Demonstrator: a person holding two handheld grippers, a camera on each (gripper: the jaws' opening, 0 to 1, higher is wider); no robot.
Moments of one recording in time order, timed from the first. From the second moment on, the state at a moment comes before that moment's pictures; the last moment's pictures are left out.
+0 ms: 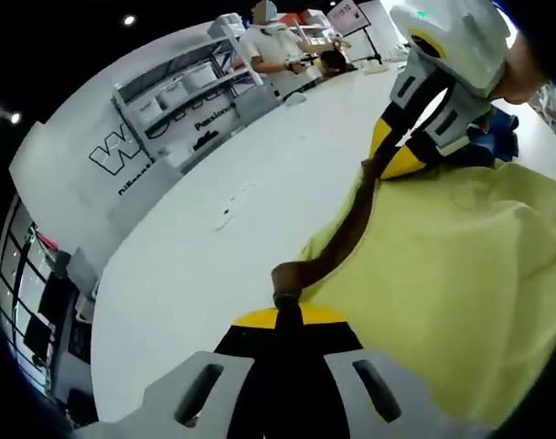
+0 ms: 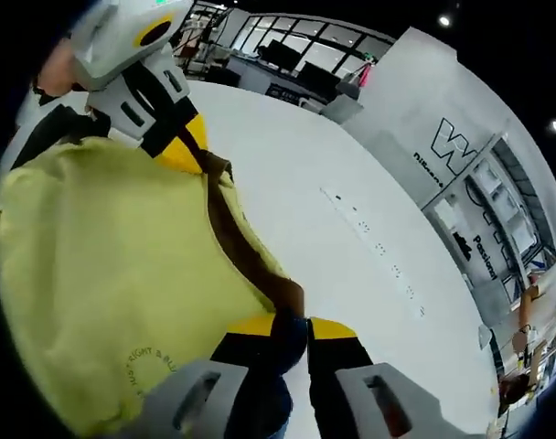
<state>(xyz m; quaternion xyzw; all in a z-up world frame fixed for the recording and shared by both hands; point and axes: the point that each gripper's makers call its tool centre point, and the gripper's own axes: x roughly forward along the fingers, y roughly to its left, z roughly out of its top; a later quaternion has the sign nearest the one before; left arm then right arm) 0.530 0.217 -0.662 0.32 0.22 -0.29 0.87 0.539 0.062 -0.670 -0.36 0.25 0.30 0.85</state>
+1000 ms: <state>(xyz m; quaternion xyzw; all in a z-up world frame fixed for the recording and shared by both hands) 0.541 0.224 -0.640 0.12 0.24 -0.33 0.91 0.544 0.066 -0.647 -0.10 0.26 0.35 0.90</state>
